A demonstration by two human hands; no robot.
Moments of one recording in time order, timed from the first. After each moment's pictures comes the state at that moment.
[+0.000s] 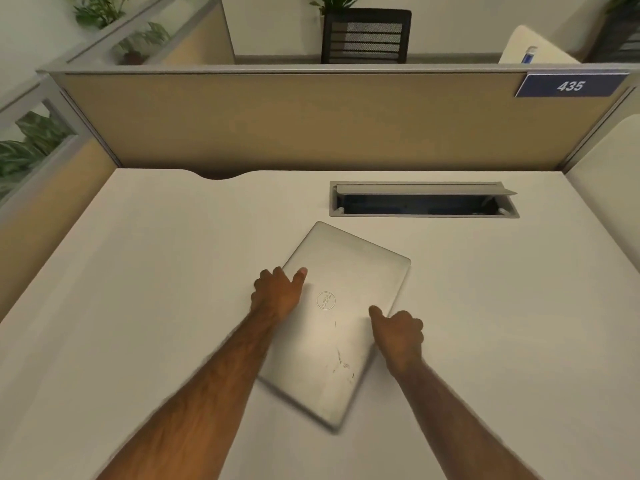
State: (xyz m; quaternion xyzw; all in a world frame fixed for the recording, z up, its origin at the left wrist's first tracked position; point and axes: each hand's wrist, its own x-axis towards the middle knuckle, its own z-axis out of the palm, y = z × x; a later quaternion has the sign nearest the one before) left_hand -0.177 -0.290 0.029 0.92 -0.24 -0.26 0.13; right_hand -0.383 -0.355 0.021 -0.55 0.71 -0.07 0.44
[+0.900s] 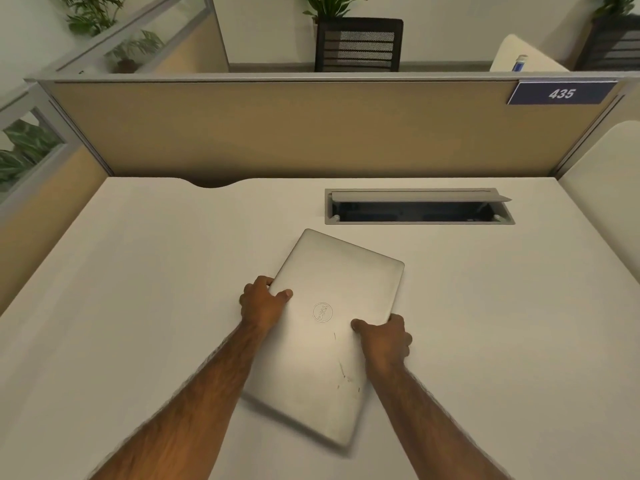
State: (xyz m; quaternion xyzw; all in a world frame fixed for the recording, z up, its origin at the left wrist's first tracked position) left_hand -0.159 -0.281 0.007 0.89 -0.17 -0.26 0.32; right_hand -0.363 -0.348 0.016 -0.46 0.72 -0.15 0.50
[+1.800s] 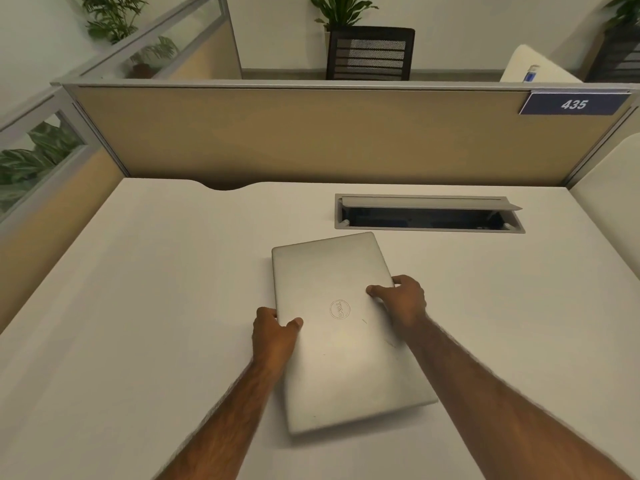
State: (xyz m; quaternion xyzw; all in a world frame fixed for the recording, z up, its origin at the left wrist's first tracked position) left_hand -0.207 -0.241 0.016 0.86 -0.07 -0.29 0.42; right_hand -0.354 -0.424 0.035 -0.57 0.64 -0.14 0.50
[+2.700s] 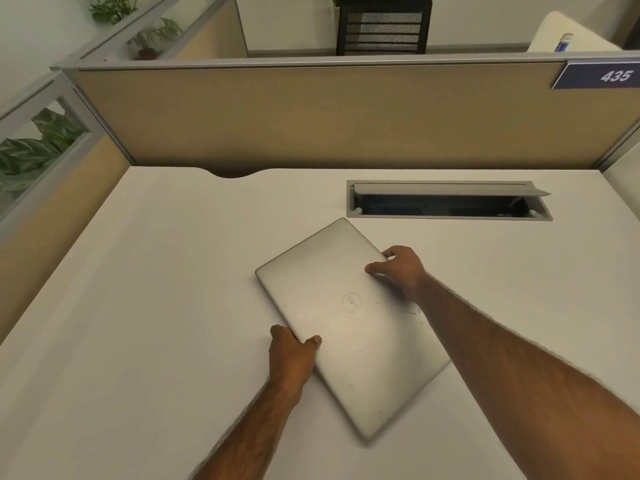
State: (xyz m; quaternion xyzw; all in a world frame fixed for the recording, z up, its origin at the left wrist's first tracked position) left_hand -0.234 -0.225 0.003 0.84 -0.02 -0.33 0.43; right_hand -0.310 -0.478 0.010 -0.67 0.56 -0.05 0.49
